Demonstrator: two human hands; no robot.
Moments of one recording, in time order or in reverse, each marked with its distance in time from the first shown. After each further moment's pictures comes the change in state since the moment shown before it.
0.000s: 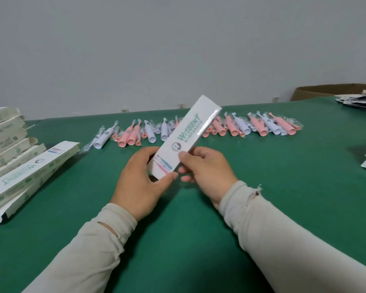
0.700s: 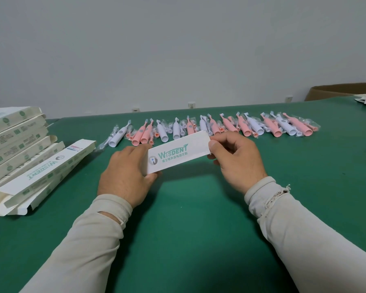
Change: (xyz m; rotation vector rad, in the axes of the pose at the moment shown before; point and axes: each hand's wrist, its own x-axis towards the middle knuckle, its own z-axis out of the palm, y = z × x) left_hand 0.013 -0.017 -0.033 0.559 -0.057 -0.147; right_hand 0.006 -0.011 -0.033 -0.232 0.154 -0.378
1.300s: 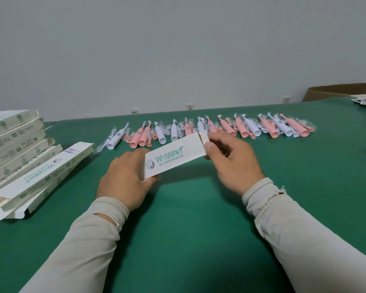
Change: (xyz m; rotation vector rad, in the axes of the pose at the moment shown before) left_hand 0.001 -0.003 0.005 -0.062 -0.058 -0.033; right_hand 0.000 0.004 -0.004 -0.126 -0.065 -0.053
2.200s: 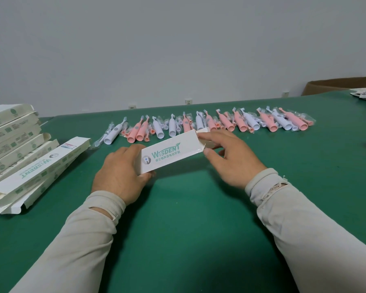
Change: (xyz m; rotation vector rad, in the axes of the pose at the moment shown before) left_hand 0.002 -0.004 0.001 0.055 -0.026 -0.007; right_hand 0.003 0.006 -0.013 -0.363 -0.232 -0.061
